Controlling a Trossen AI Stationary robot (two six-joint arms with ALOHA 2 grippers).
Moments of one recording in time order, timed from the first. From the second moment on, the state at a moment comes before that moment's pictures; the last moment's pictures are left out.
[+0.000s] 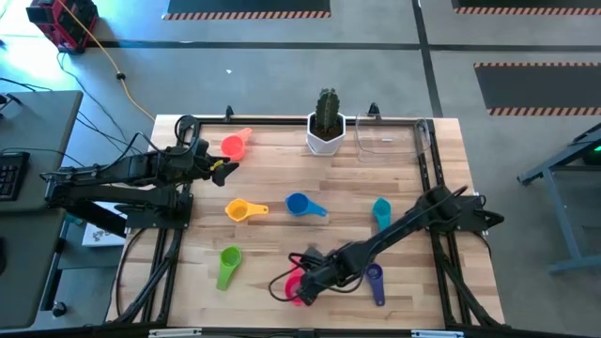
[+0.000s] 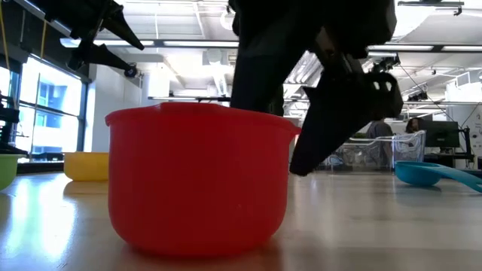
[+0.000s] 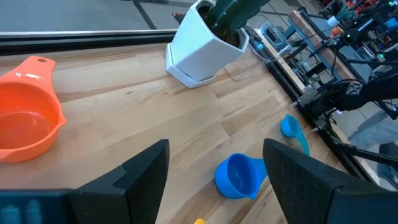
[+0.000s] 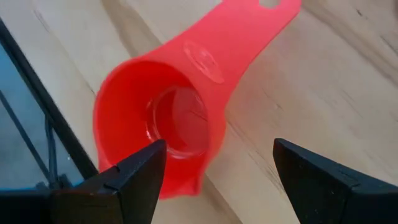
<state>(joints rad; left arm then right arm) 0.11 0.59 0.64 -0.57 -0.37 -0.83 0.51 2.10 1.54 -0.51 0.10 1.24</state>
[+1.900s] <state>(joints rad) 0.11 0.65 0.64 -0.63 -0.14 -1.04 0.17 2.14 2.00 -0.96 0.29 1.09</state>
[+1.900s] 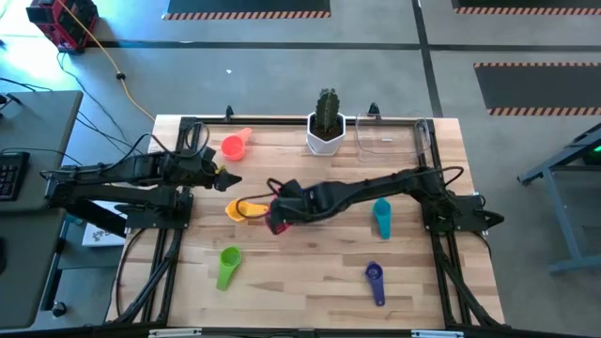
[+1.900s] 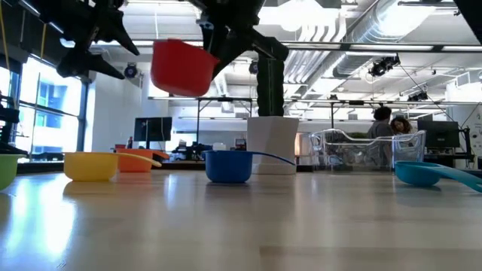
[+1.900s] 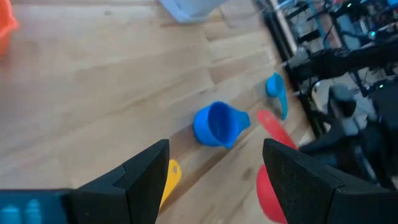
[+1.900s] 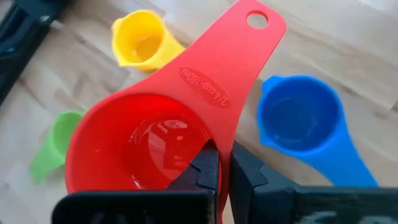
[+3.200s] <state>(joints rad) 0.17 1.13 0.88 -0.61 0.00 -0.86 -0.04 2.14 2.00 -0.99 0.17 0.78</state>
